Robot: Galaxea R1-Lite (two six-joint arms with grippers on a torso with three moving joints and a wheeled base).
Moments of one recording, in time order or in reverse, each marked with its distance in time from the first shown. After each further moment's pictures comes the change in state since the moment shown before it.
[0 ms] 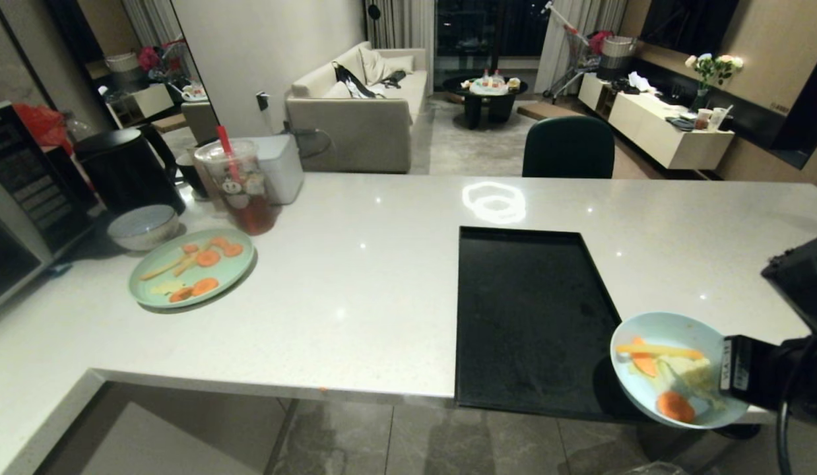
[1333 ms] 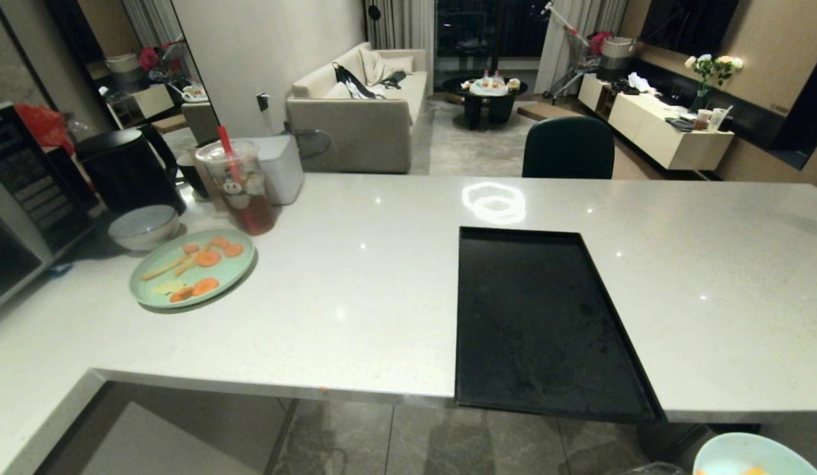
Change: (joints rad) left arm 0.000 0.000 0.000 0.000 0.000 0.000; right arm -0.592 -0.327 0.353 -0.030 0.597 -0.821
